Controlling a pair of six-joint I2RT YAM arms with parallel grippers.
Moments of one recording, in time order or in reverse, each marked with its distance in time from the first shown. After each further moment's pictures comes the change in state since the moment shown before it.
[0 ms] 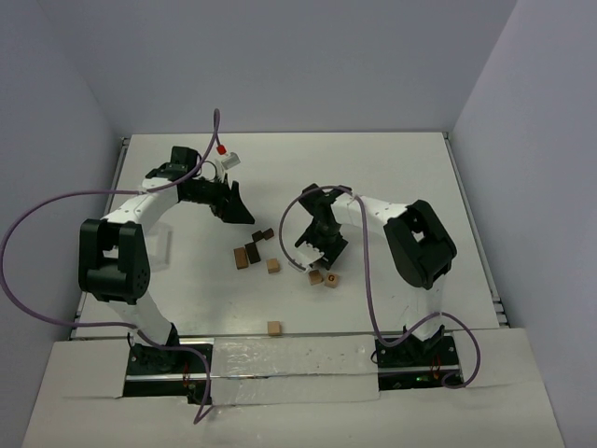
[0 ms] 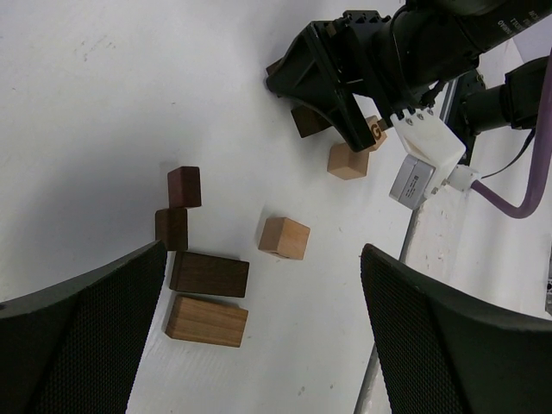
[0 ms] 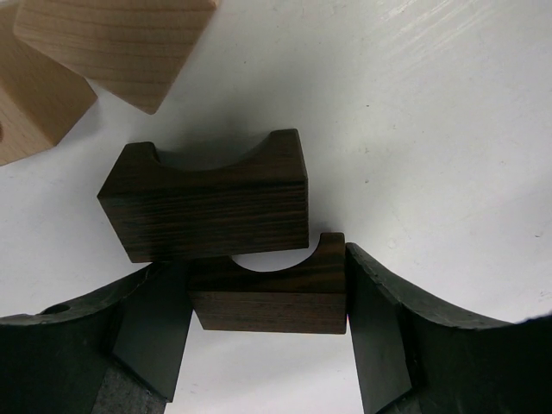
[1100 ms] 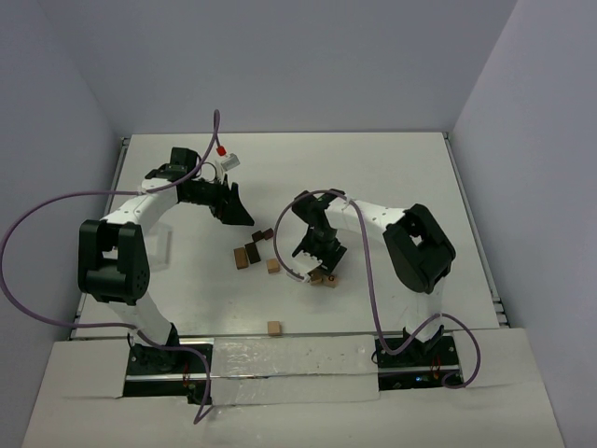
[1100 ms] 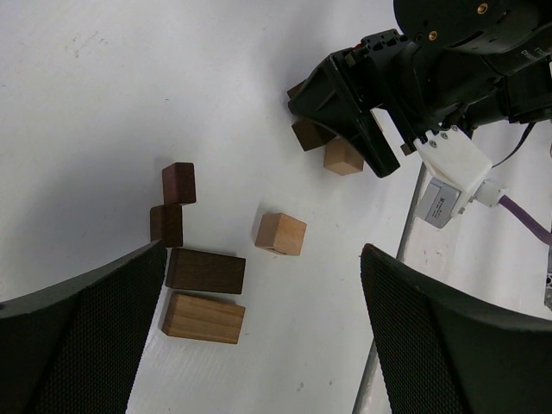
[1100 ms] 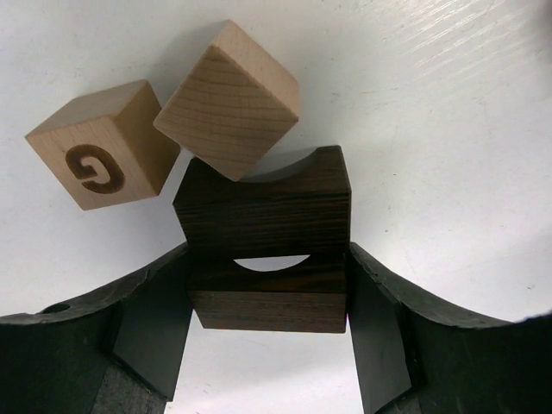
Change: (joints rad) left arm 0.003 -0.006 -0.008 -0.016 0.012 0.023; right arm 0.070 -0.019 0.014 -0.114 0.002 0.006
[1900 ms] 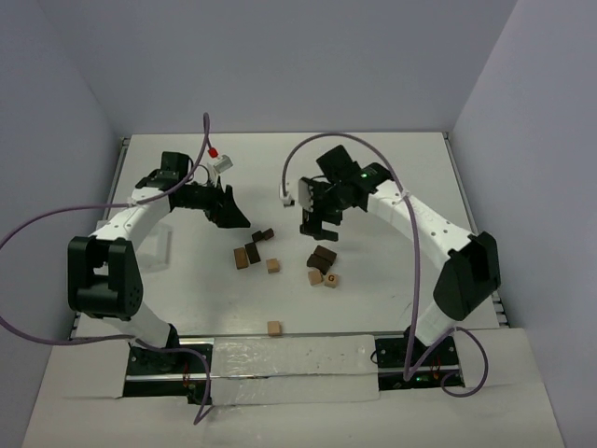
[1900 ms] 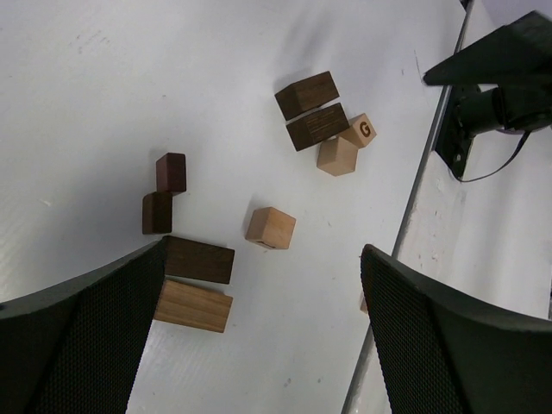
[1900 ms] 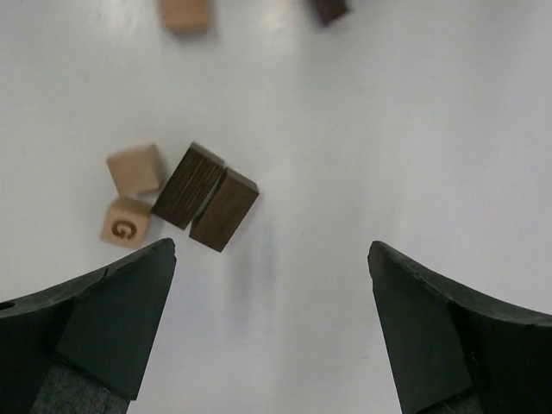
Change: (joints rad) left arm 0.017 -0.101 -0.073 0.032 -0.006 -0.038; right arm -0.085 -0.258 0.144 0.051 -0.184 0.810
